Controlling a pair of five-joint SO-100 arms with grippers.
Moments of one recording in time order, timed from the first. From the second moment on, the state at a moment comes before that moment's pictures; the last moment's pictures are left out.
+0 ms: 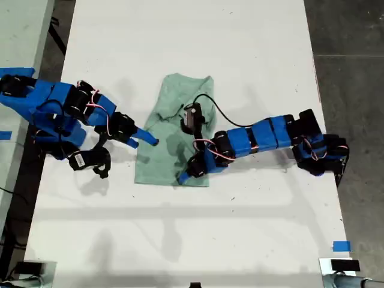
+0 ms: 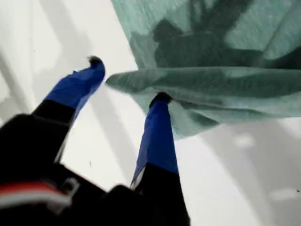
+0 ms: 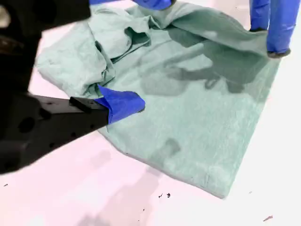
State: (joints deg) arm 0 -2.1 121.1 120.7 66.8 -9.0; arm 1 -7.3 58.3 59.0 62.2 -22.9
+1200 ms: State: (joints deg) arm 0 13.0 103.1 126.7 56.7 -28.2; arm 1 -1.3 73.0 59.8 85.5 -30.3
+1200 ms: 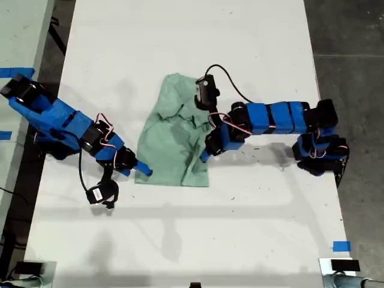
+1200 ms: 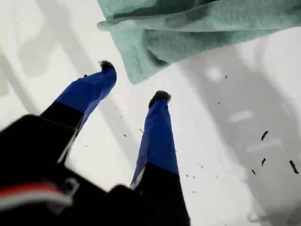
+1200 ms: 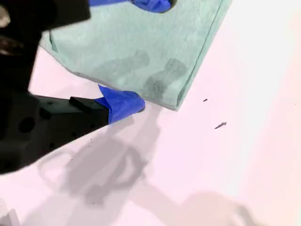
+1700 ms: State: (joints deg) arm 0 13.4 95.3 126.5 52.6 -28.2; arm 1 -1.3 73.0 59.8 85.5 -30.7
